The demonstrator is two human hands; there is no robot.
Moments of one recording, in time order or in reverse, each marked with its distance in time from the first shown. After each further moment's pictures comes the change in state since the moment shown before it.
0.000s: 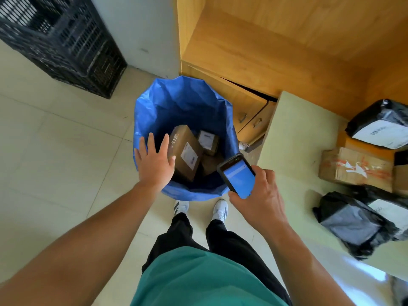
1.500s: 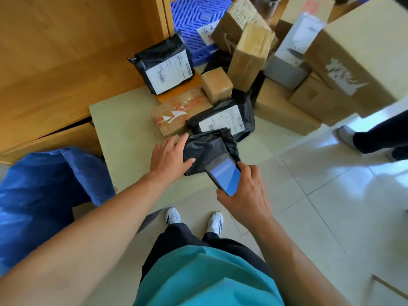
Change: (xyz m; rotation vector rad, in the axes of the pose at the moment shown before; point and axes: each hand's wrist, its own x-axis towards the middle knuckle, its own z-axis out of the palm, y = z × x) left_hand -0.149 0.471 0.060 0.165 -0.269 0.982; right_hand -0.148 0.350 -0.086 0.368 0.313 0.546
